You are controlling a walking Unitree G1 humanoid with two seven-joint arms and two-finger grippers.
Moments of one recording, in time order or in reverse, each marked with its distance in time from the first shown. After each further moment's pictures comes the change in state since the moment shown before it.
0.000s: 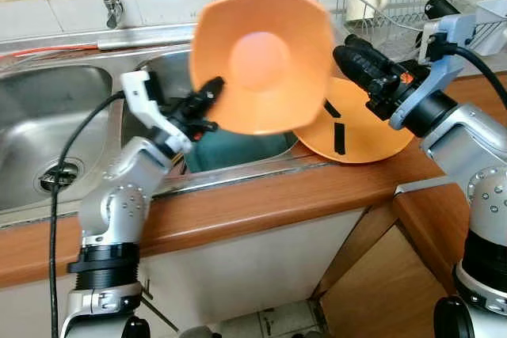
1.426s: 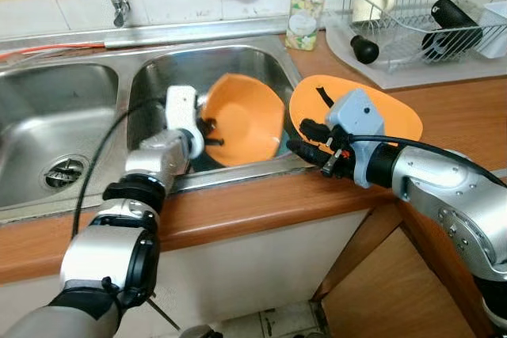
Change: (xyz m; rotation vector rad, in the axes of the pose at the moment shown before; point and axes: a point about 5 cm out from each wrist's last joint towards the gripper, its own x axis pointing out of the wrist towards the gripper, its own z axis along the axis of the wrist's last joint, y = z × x) left arm 0.038 0.065 -0.063 0.266 0.560 0.440; right arm -0.009 0.033 -0.060 -0.405 0.449 0.235
